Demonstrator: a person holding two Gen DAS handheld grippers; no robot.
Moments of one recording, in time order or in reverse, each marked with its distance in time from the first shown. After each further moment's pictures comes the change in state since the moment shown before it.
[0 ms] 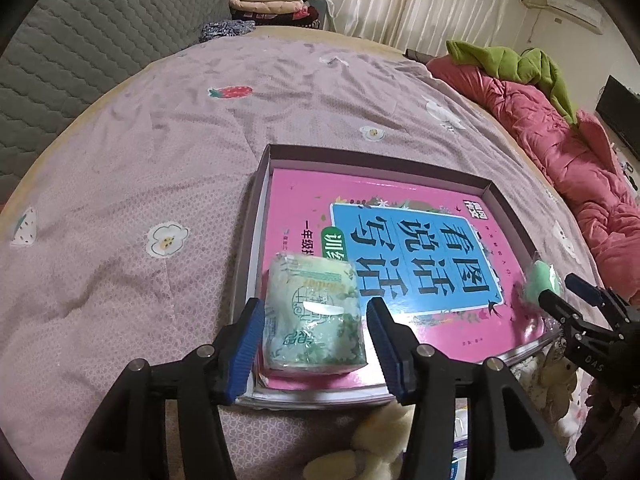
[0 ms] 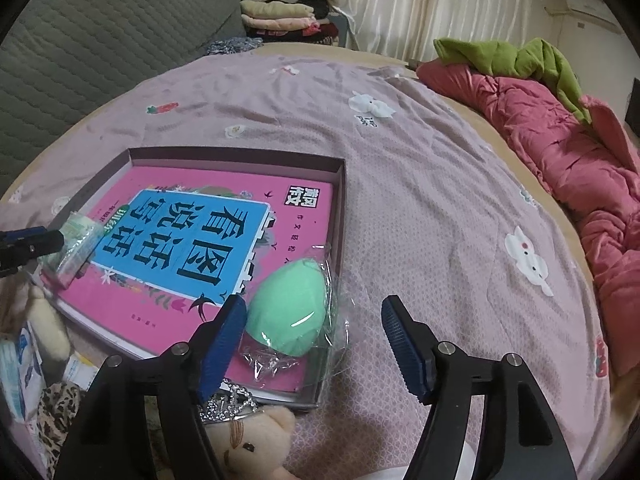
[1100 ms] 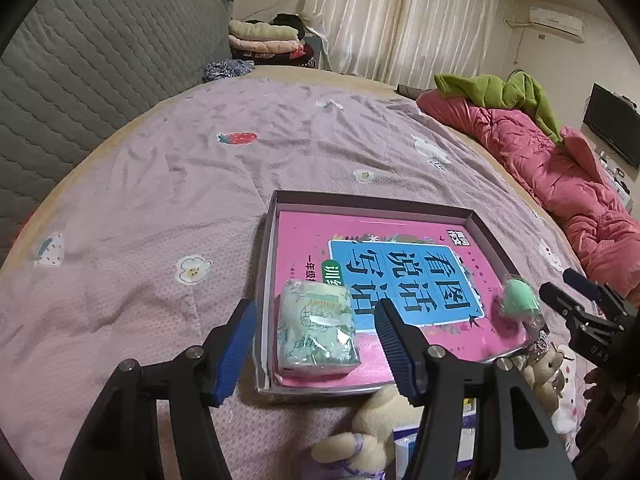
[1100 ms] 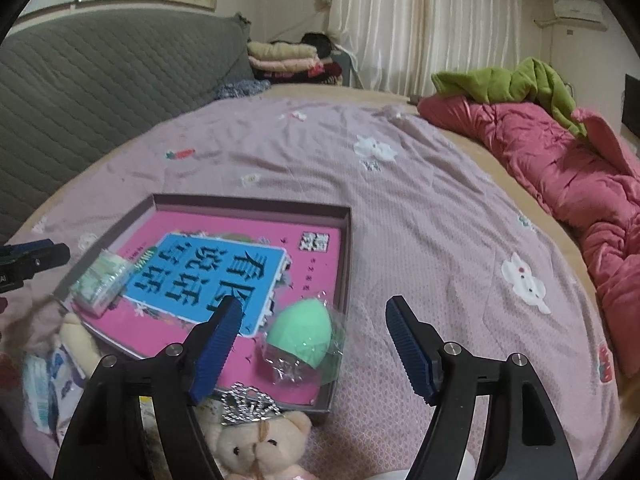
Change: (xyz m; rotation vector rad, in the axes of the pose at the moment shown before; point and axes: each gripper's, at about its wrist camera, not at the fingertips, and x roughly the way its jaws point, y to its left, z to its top) left arm -0.044 0.001 -0.007 0.023 -0.148 0.002; right arm -0.041 -0.001 0.002 0.024 -0.180 0.047
